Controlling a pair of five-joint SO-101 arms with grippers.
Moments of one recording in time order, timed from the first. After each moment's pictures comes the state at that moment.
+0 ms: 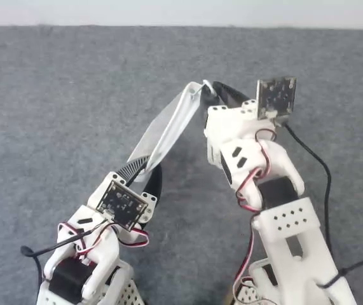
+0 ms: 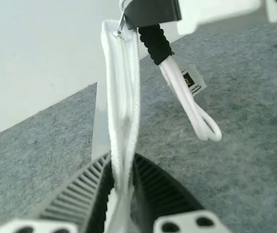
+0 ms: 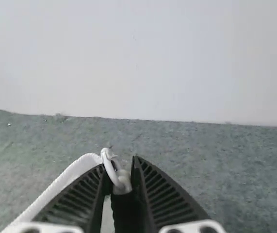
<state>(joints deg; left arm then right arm) 19.3 -103.3 74.1 65.3 -9.1 -18.1 -42.8 46.3 19.7 -14.1</state>
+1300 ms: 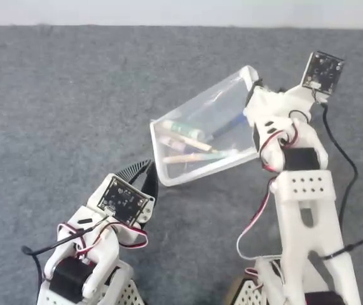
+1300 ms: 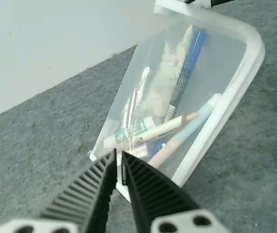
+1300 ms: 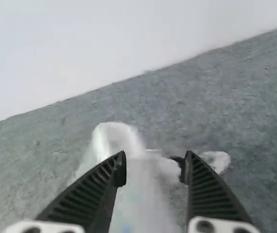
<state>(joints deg) 19.1 -103.3 75.1 66.1 -9.0 -7.6 -33.7 38.2 30.7 -21.5</state>
